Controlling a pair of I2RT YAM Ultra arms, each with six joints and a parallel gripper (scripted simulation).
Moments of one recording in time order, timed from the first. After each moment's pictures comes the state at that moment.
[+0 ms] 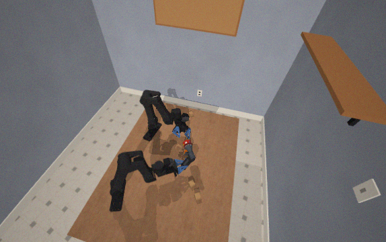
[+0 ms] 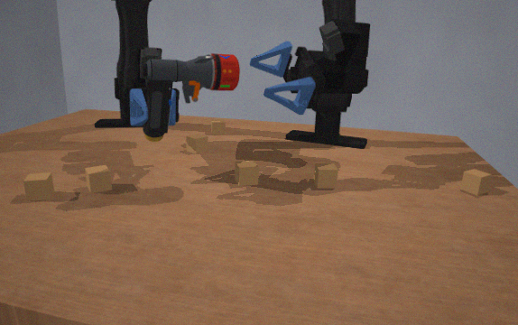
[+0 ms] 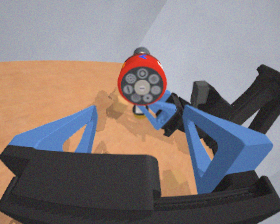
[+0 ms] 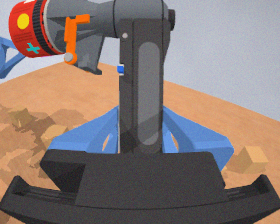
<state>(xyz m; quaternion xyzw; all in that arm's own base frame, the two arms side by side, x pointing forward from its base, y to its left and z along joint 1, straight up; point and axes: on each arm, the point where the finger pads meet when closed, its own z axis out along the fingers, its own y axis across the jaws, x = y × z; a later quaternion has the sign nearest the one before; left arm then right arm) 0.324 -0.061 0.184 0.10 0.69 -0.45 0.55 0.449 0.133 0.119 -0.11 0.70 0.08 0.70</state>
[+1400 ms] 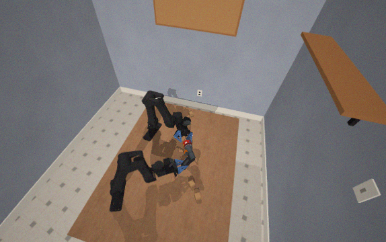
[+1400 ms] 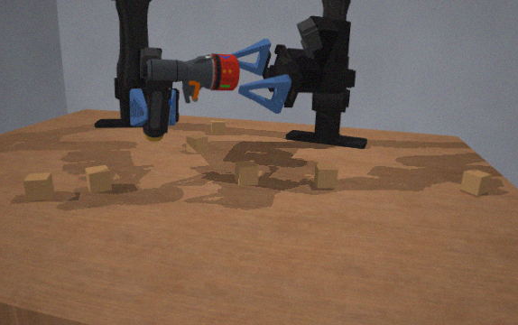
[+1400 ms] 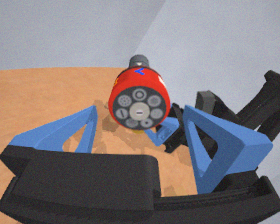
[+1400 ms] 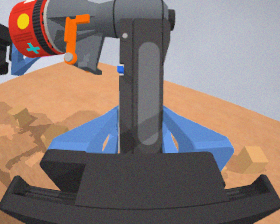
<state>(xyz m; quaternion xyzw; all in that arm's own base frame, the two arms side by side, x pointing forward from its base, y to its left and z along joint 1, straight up) 0.352 -0.093 0.189 0.11 0.68 -0.46 0.56 0.449 0.133 0.119 -0.11 0.70 0.08 0.70</state>
